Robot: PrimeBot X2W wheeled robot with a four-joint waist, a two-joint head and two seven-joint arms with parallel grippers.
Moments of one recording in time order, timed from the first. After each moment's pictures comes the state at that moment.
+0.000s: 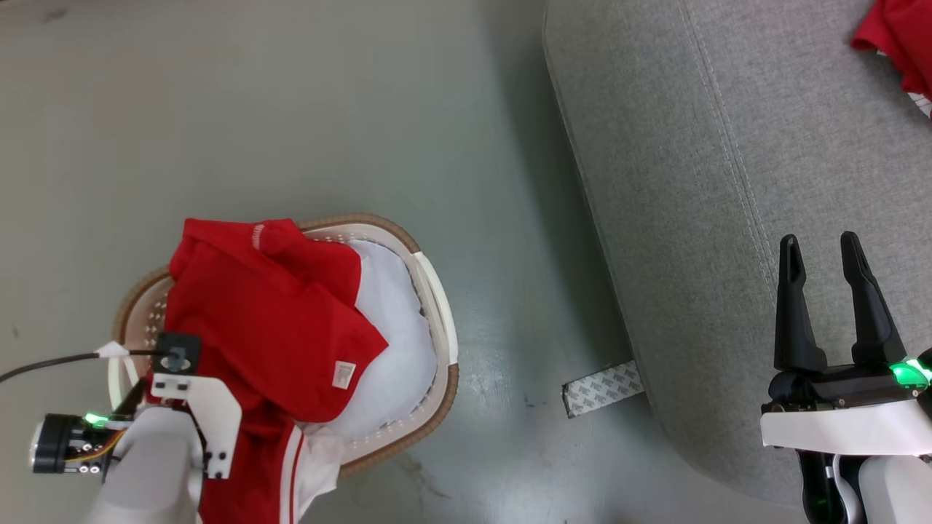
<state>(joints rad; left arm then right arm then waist) -0.72 0.25 -0.27 1.24 0.00 0.22 0.02 -0.26 -0.05 0.03 0.04 0.36 0.13 -0.26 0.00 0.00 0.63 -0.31</state>
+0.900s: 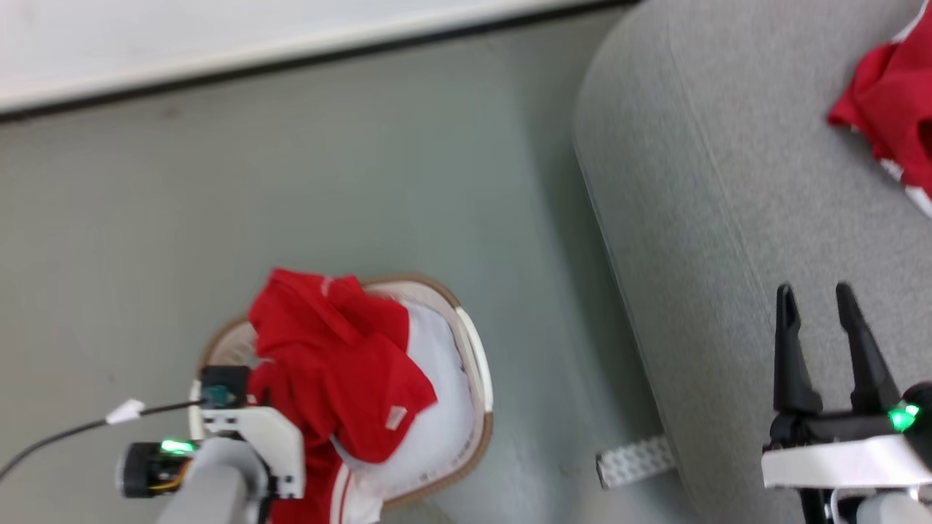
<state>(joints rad) -0.68 0.14 -0.23 1.28 -0.15 0.06 -0.23 -0.19 -0.05 0.01 0.09 0.33 0.13 -0.26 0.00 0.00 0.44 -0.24</state>
